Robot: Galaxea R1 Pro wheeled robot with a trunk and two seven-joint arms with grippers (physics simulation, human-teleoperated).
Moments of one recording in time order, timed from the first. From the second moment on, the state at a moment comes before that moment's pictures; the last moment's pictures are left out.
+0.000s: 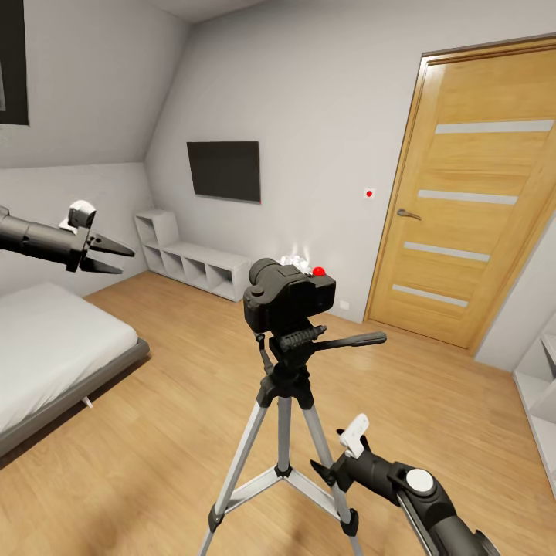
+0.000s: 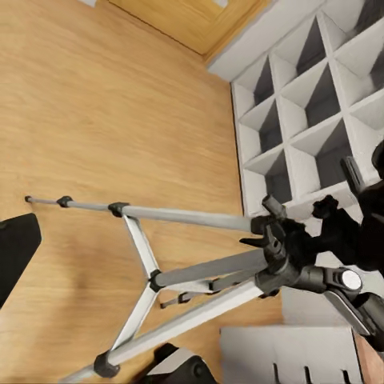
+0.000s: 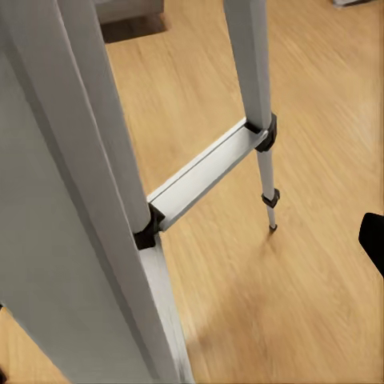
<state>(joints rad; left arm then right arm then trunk) -1.94 0.85 -1.76 -0.82 1.68 1.00 -0.86 -0.21 -0.12 0.19 -1.32 0.17 0.29 0.59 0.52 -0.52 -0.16</state>
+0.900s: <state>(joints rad) -1.69 0.91 -1.76 -0.80 1.67 0.87 -0.86 -0.14 -0.13 0.19 -1.47 0.17 0.30 0.66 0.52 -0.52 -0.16</state>
